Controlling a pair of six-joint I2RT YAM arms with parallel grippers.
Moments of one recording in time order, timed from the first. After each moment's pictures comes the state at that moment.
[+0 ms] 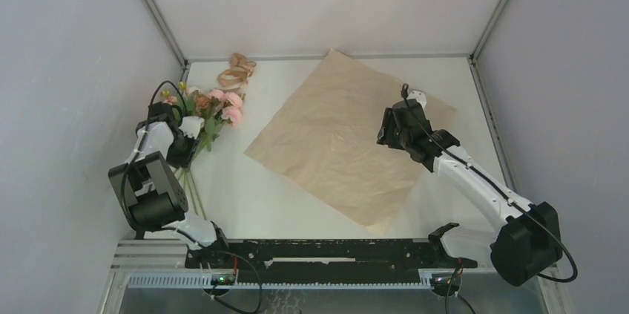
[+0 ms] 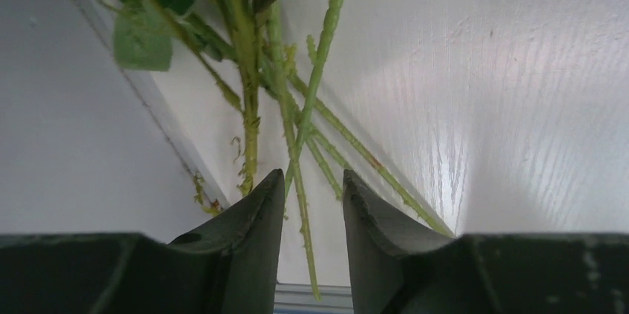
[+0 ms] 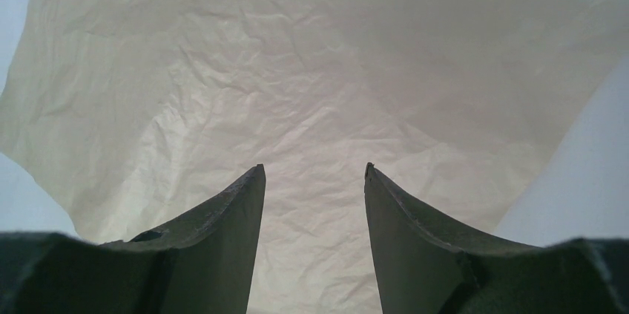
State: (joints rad) left arm 0.40 1.55 1.06 -0.80 -0.04 0.66; right arm 0.46 1.19 0.90 -0.49 0.21 0.54
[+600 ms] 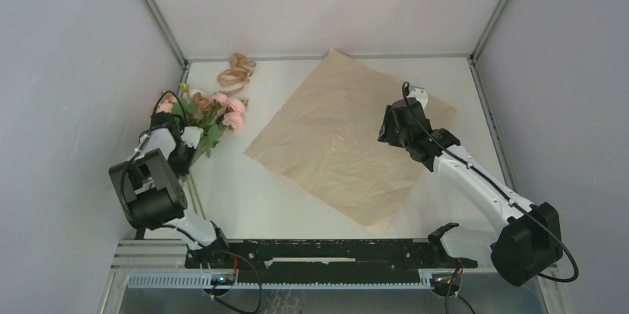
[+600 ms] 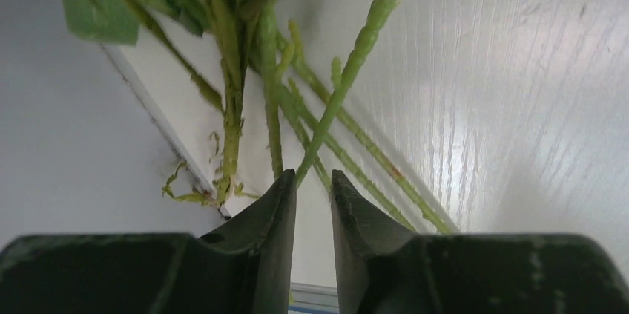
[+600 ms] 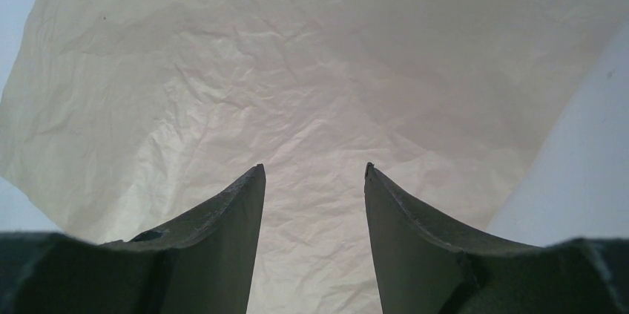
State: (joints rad) left arm 0.43 1.61 0.96 -0.69 -0.12 0.66; right arm 0.48 1.19 0.92 -0.50 0.28 0.54
